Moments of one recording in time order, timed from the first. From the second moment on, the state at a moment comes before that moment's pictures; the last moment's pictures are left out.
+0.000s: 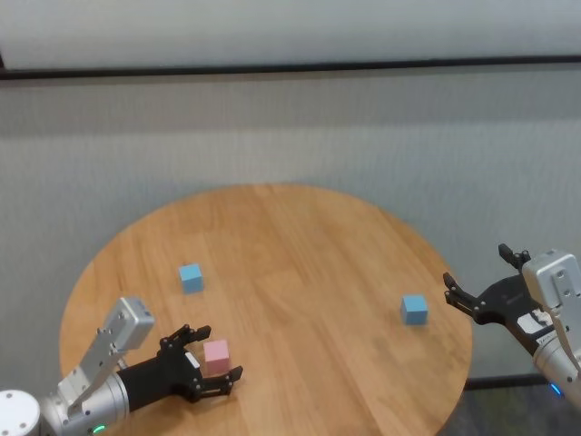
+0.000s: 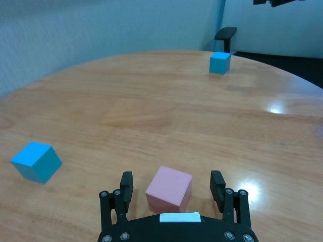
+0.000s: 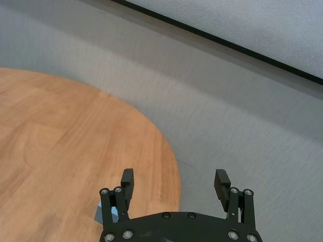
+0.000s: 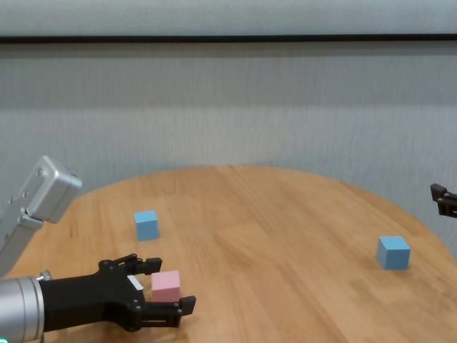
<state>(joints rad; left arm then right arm) -0.43 0.36 0.49 -0.87 -0.28 -0.32 -0.73 0.20 0.60 -0.45 -1.41 0.25 -0.12 -0.03</state>
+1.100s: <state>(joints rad) -0.44 0.36 0.49 -0.86 -0.26 -0.31 -0.74 0.20 0.60 -0.45 -1.41 0.25 -0.12 -0.03</state>
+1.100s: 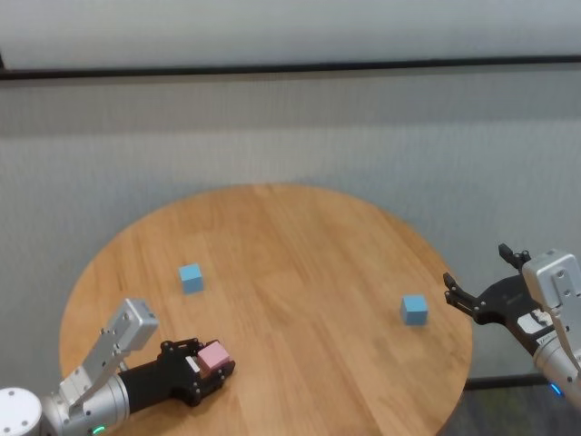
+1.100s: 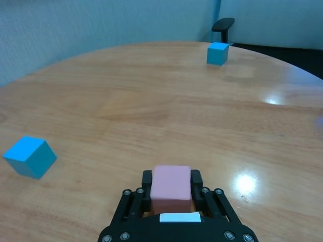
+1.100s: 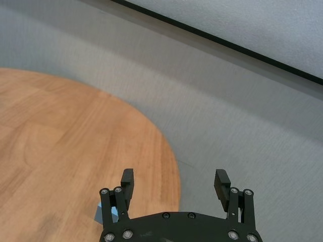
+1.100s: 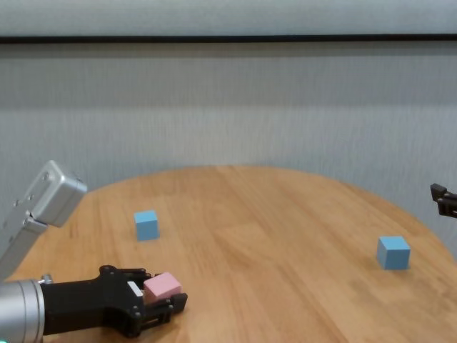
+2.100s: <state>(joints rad) -0.50 0.33 0.50 -0.89 -0.23 -0.32 -0.71 0.20 0.60 -0.45 -1.41 0.25 -0.12 -0.03</state>
